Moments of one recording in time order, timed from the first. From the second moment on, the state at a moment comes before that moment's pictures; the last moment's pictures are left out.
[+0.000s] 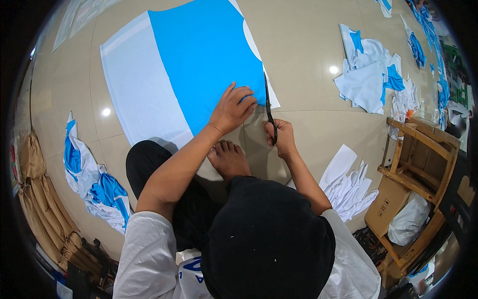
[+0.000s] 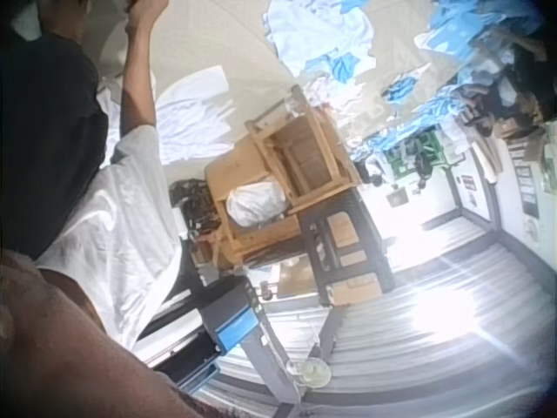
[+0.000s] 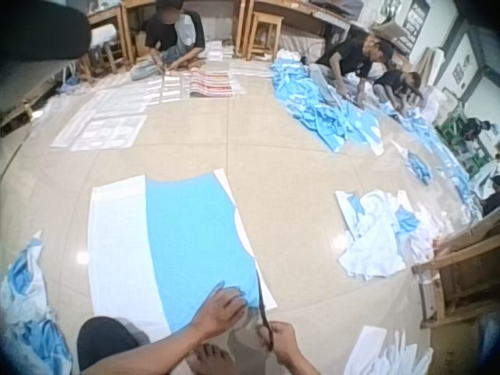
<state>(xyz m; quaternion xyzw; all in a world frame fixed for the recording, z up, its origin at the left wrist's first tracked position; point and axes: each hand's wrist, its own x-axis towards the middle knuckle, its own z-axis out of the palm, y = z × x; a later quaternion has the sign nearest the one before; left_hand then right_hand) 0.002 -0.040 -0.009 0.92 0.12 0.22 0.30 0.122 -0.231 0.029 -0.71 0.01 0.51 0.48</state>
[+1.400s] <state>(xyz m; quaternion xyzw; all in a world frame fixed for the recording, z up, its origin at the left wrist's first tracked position) 0.003 -0.039 -0.005 0.92 0.12 0.23 0.31 0.129 -0.216 0.033 -0.71 0.01 0.51 0.49</state>
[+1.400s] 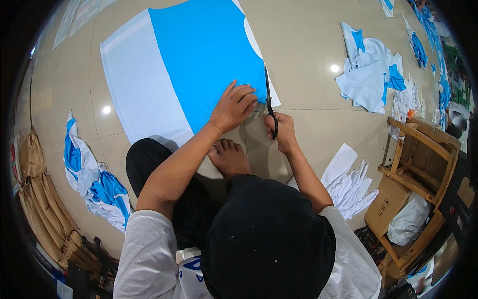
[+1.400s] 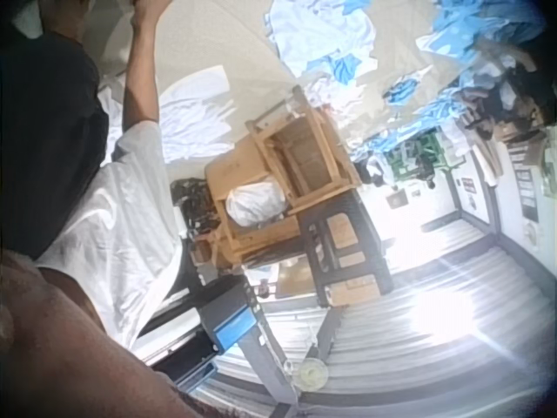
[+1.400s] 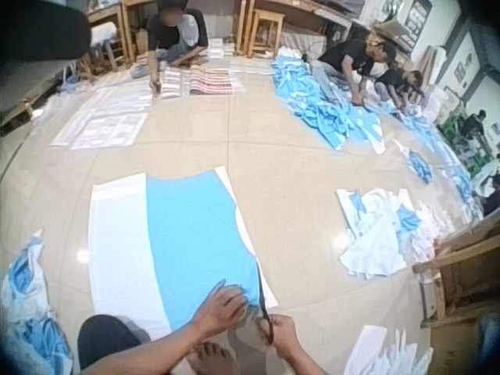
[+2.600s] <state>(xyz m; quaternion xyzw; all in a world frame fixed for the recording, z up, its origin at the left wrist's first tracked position) 0.002 -0.039 -0.003 0.91 0.12 0.23 0.31 0.134 -0.204 0.030 -0.70 0.01 0.50 0.51</state>
